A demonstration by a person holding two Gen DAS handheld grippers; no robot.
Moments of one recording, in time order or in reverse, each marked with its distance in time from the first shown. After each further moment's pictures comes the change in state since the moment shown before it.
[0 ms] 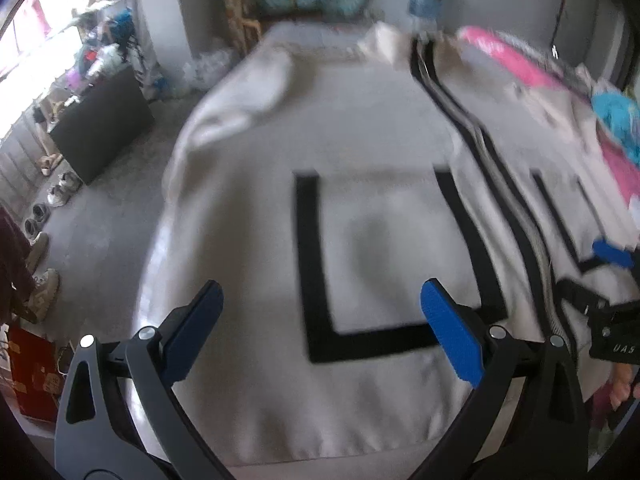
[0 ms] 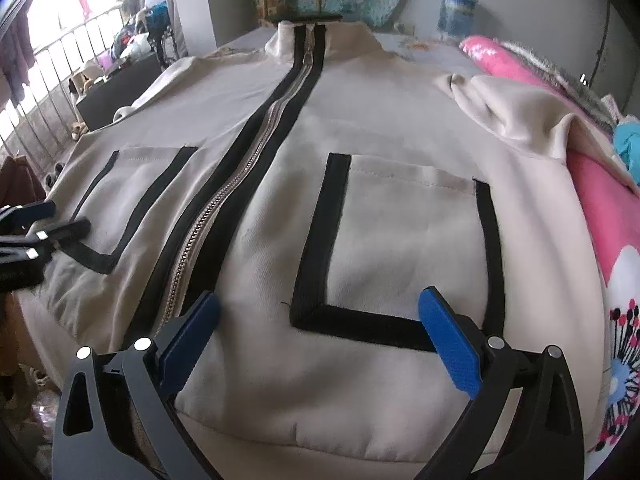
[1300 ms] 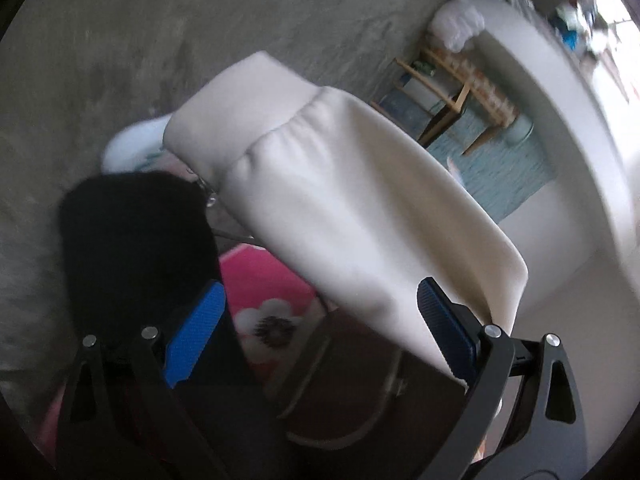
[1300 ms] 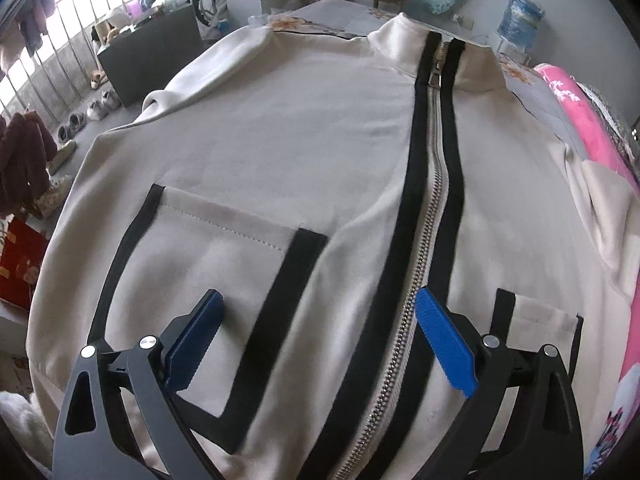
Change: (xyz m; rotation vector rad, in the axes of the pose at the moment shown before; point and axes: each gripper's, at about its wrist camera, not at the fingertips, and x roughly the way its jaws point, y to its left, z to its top) left arm 0.378 0.216 -0.191 -1.763 0.155 -1.243; right arm 0.055 0.110 0.085 -0.175 0.129 0.012
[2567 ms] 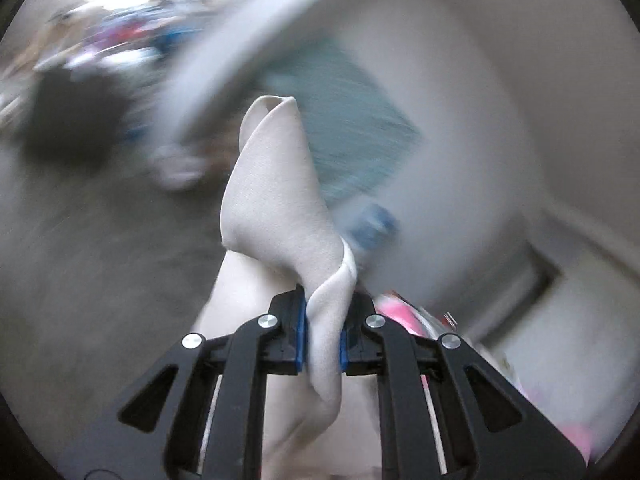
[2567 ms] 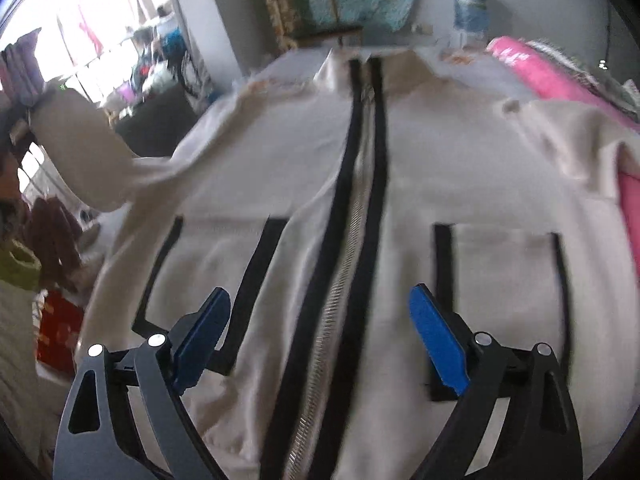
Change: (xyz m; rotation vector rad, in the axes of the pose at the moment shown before) left arm -0.013 -0.487 -0.345 1.556 -0.212 0.220; right arm -0.063 -0.054 -0.059 0.245 -0.217 0.123
